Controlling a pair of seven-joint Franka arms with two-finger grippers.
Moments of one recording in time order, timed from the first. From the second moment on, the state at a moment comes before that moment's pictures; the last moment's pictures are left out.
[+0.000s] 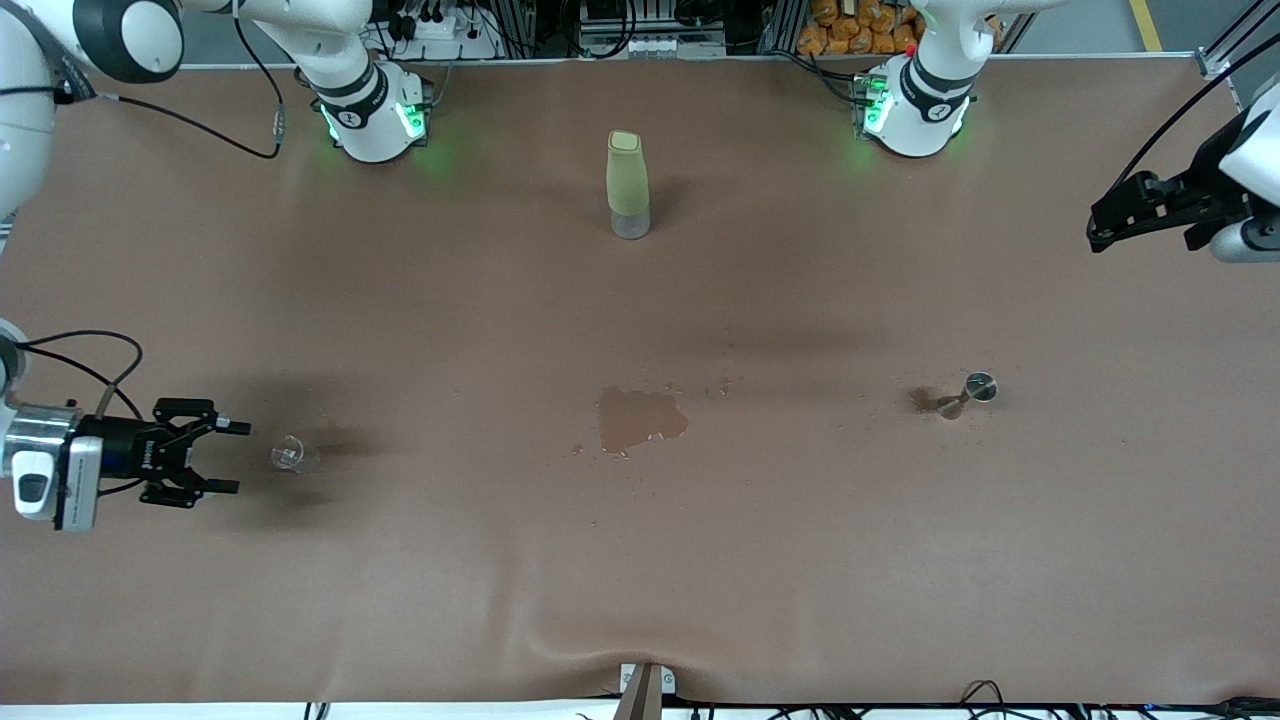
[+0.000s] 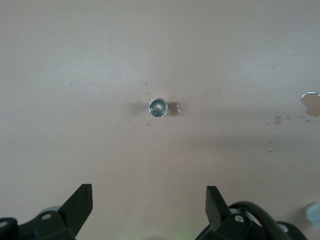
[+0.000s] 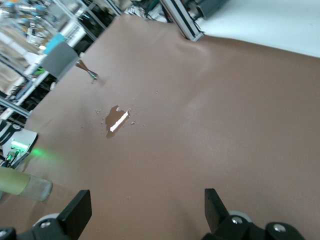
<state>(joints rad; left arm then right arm) 0.02 -0.02 -0.10 -1.55 0.02 1.51 -0.08 -0.34 0.72 0.04 -1.32 0.86 1.63 -1.31</state>
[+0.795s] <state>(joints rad) 0.02 -0.01 -0.14 -1.54 0.01 1.53 -0.08 -0.24 0.51 0.04 -1.35 0.50 1.74 -0.89</state>
